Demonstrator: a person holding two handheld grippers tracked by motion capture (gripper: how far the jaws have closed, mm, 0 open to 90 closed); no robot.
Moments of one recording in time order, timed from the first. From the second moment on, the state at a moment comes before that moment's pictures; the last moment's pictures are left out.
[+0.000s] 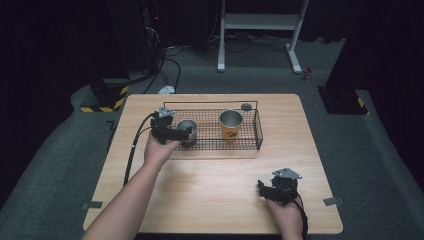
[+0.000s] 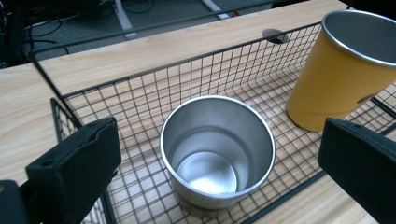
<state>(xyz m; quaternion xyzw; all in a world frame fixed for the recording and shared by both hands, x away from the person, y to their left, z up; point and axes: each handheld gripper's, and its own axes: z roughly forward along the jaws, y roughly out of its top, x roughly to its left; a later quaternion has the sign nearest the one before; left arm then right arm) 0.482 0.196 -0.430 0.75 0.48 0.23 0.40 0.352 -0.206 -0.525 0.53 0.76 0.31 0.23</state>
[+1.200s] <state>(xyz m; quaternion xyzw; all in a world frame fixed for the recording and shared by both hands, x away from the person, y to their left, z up) 0.428 0.238 -0.464 0.75 0.48 0.23 0.39 0.352 -0.206 -0.525 0.53 0.76 0.31 0.22</state>
